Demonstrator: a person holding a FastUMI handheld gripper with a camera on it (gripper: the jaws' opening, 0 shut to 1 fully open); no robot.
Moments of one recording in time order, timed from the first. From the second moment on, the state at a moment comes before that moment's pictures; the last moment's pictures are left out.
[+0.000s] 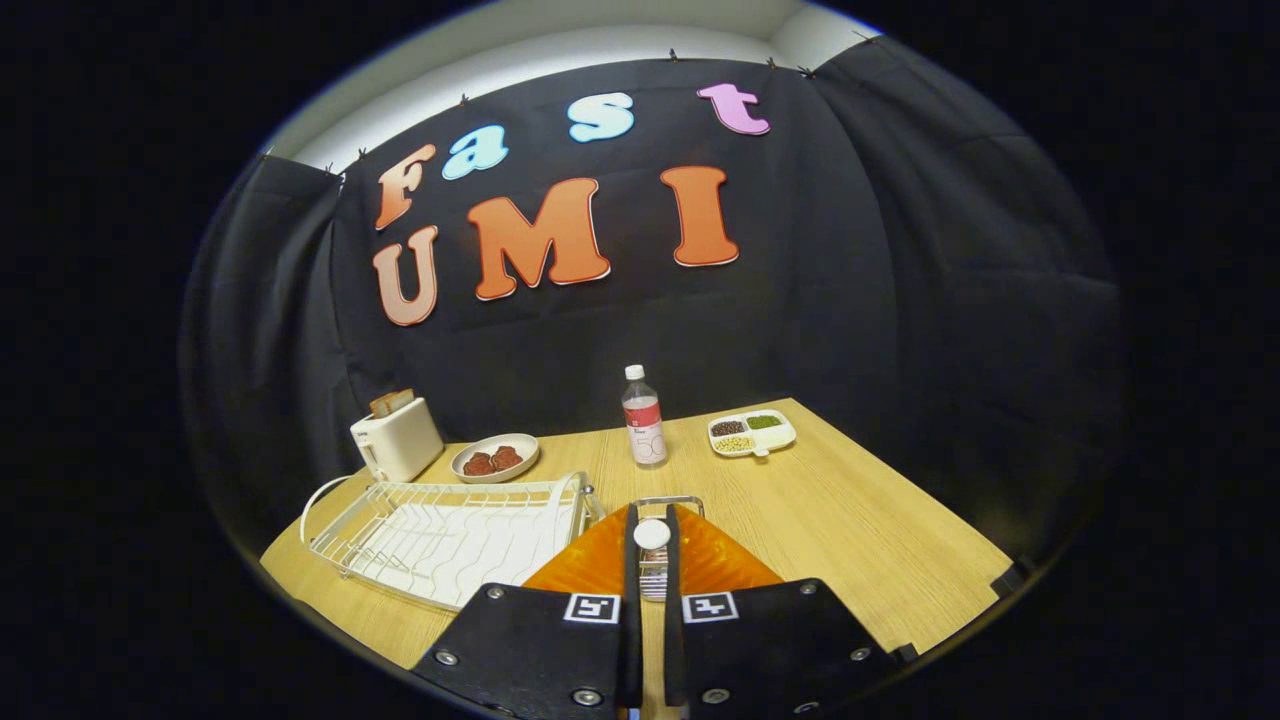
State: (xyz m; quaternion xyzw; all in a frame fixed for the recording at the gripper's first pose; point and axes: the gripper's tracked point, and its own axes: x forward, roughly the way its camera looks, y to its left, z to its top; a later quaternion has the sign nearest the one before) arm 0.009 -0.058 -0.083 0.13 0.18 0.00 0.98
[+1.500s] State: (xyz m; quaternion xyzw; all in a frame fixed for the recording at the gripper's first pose) arm -0.122 0.051 -0.116 0.11 0.20 0.19 0.96
